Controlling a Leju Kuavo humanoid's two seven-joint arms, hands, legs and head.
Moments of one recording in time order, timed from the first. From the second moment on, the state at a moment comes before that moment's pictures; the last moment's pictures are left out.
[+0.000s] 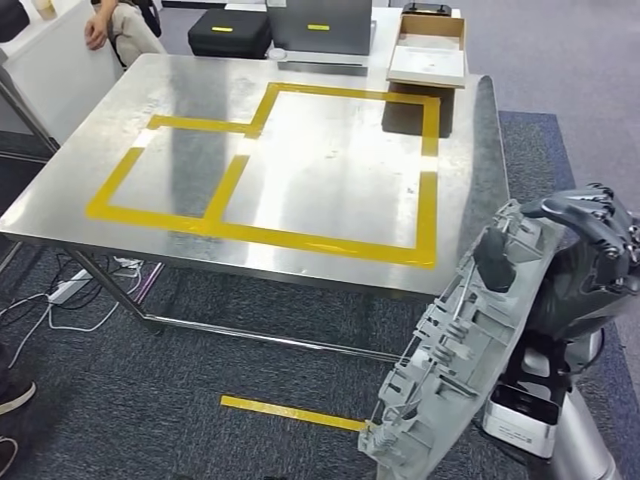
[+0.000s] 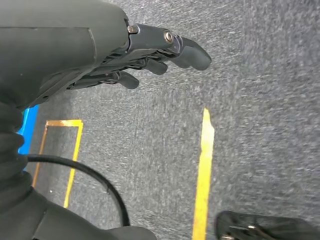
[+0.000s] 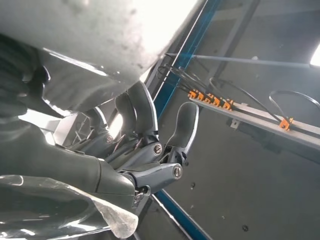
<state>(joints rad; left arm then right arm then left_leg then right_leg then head) -0.03 -0.09 -0.48 -0.15 0.22 0.56 -0.08 -0.35 -0.14 0.38 -1.78 0.56 -0.62 -0.65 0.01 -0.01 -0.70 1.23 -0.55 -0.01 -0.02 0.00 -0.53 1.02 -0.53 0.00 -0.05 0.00</state>
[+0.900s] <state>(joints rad) -0.03 -0.09 -0.47 -0.15 0.24 0.57 -0.10 -0.33 -0.14 0.37 -1.78 0.54 -0.63 -0.65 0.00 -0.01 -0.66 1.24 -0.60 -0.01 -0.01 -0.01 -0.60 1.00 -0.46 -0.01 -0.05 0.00</state>
